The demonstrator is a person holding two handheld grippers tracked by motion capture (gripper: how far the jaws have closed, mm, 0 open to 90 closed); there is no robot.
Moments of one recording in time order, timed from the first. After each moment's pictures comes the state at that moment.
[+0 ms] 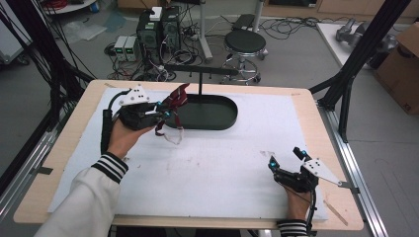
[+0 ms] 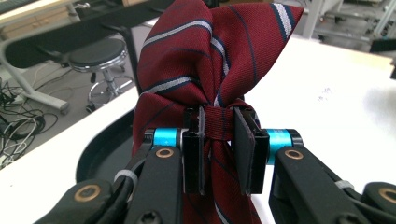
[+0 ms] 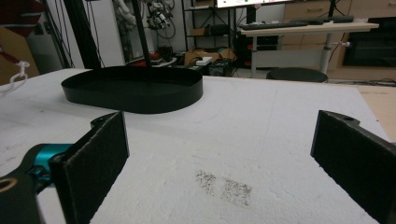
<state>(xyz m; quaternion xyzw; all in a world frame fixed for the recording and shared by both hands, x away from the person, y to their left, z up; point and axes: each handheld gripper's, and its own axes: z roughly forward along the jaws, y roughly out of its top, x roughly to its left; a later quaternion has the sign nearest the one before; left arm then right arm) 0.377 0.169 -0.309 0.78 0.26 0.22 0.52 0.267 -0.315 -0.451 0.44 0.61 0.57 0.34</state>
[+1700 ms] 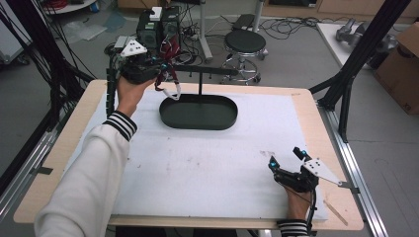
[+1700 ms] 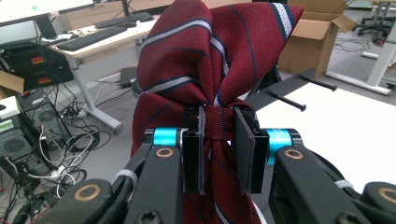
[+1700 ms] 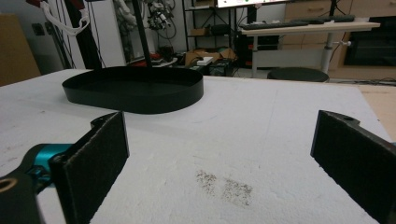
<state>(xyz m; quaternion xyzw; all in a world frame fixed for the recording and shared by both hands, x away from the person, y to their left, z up) 0.482 0.174 -0.266 0.72 0.32 0.29 0.54 0.267 -0.315 -0.451 0.44 0.61 0.57 0.34</state>
